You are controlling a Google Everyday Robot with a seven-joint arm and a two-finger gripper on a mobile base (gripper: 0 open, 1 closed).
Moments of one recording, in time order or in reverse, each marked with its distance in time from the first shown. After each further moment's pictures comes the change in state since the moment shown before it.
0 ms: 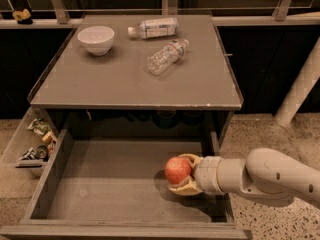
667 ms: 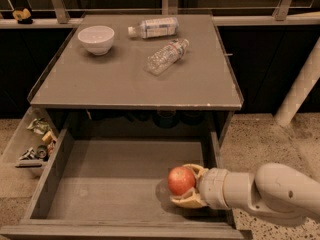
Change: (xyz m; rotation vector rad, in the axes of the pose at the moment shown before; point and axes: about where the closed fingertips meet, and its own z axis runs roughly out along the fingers) arm 0.004 0.033 -0.021 0.014 -0.012 0.059
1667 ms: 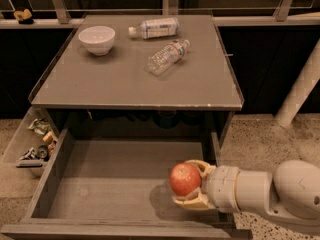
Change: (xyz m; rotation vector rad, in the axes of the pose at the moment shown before) arm -0.049 0.012 -0.046 -0.005 -0.040 -0.033
